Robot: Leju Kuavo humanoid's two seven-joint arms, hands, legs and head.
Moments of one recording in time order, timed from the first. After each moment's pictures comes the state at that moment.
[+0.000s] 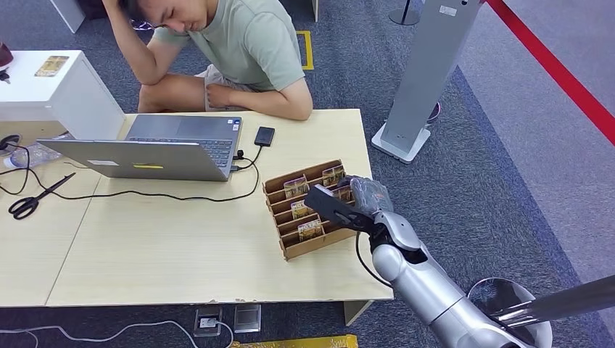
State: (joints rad) left arm -0.07 0.11 -0.59 -0.21 0.74 0.15 0.06; right arm -0.50 -0.10 0.77 -1.14 0.76 -0.14 0.37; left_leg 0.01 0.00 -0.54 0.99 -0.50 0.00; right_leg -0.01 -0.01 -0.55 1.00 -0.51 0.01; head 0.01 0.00
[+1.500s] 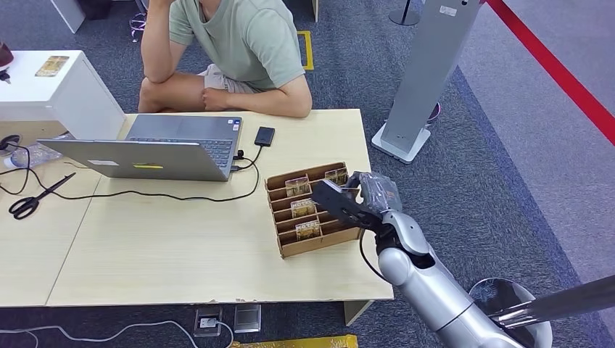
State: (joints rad) left arm -0.07 0.11 -0.63 -0.21 0.75 0.16 0.06; right arm -0.46 -0.13 0.74 -1.27 0.79 -0.19 0.40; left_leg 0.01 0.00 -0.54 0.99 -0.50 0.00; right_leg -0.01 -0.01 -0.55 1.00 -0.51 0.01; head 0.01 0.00
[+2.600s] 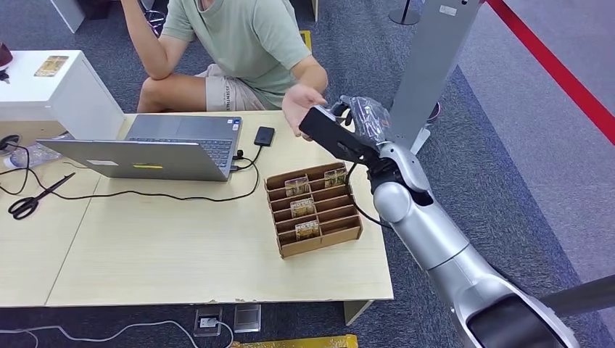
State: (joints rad) left arm -0.08 0.11 -0.66 -0.21 0.76 0.16 0.04; right arm -0.78 -0.04 0.73 -1.15 0.68 -0.19 0.26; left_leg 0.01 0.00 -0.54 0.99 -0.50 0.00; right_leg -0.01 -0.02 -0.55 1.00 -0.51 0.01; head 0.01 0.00
